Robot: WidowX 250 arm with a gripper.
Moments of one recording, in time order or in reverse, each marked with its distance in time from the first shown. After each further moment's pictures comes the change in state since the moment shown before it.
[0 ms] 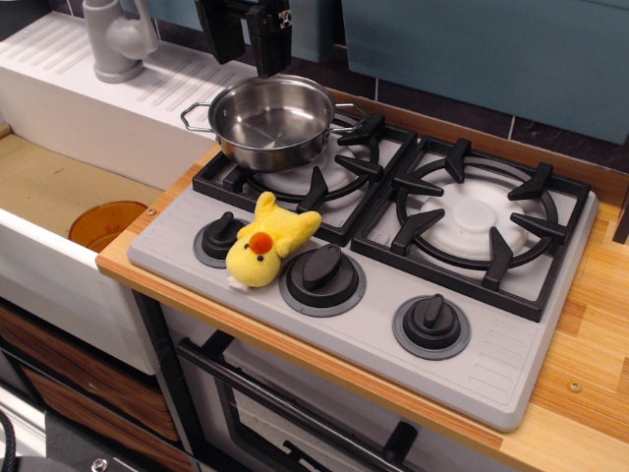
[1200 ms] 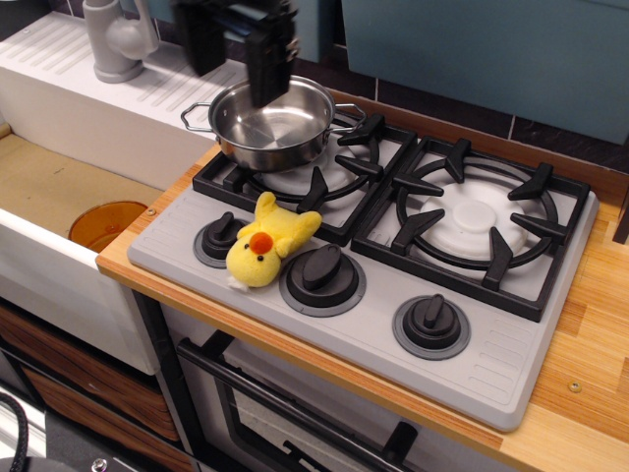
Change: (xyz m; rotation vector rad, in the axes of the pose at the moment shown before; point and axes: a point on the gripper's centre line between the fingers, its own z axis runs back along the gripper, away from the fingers) arm -0.057 -0.069 0.027 0.202 -0.072 0.071
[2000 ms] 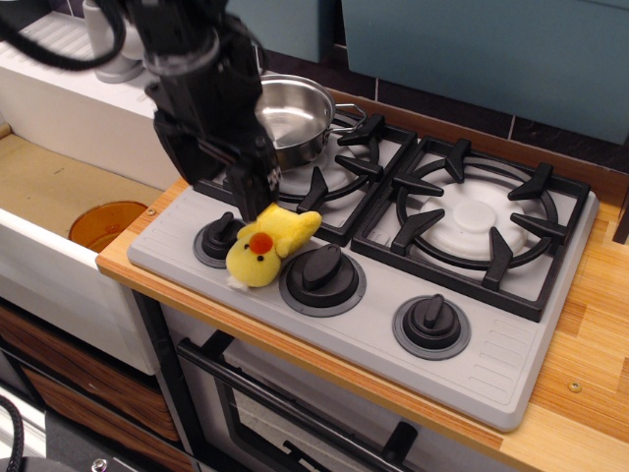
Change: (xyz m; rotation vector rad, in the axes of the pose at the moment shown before) arm -0.042 -0.018 -0.052 -0.025 -0.127 0.024
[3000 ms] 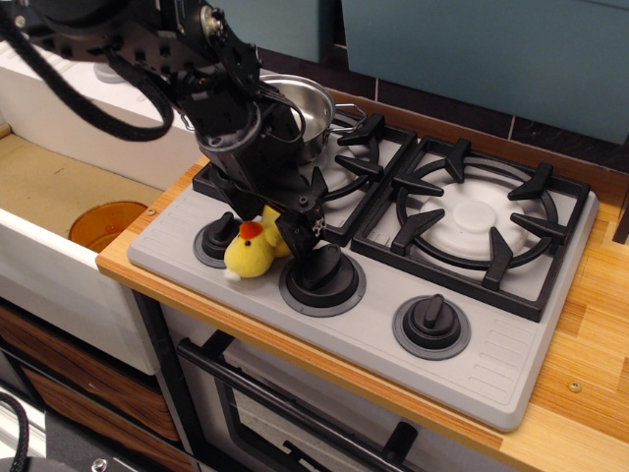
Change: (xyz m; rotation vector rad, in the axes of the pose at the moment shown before) arm 0.015 -0.015 -0.048 -0.052 -0.121 -0.029
